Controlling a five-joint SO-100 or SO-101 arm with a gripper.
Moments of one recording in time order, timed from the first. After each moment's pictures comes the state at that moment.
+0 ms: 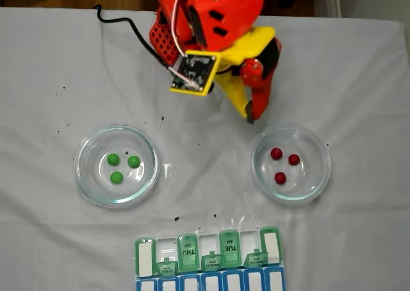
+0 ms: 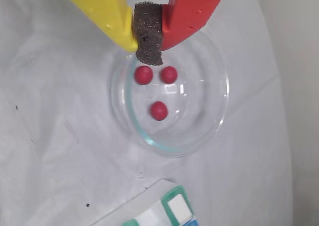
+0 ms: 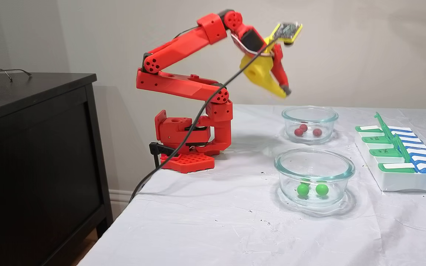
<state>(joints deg) -28.0 168.6 141.0 70.8 -37.4</state>
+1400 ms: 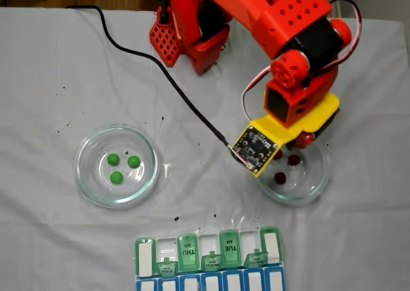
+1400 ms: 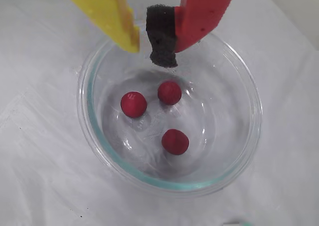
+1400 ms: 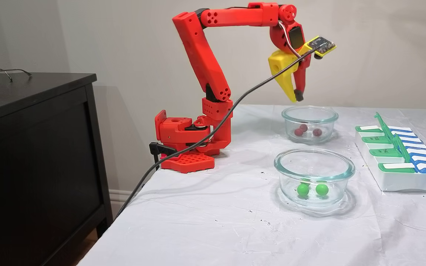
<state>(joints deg) -36.4 130.3 117.0 67.0 -11.3</state>
